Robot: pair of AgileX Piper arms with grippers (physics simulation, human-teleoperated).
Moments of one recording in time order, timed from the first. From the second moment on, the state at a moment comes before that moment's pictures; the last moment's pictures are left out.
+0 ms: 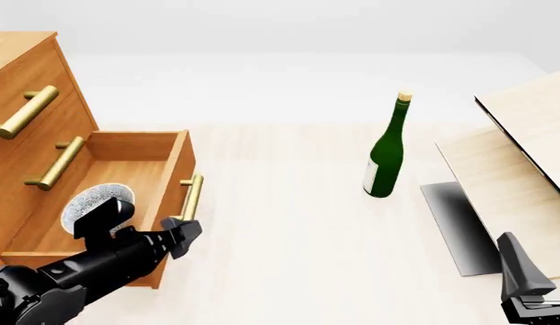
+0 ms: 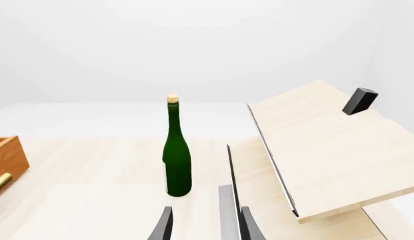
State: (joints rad) left arm -0.48 1.18 -0.30 -0.21 -0.79; right arm 0.00 0.01 0.00 0.00 0.00
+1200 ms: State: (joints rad) left arm -0.23 1.12 -0.24 -0.06 -0.62; right arm 0.00 0.01 0.00 0.00 0.00
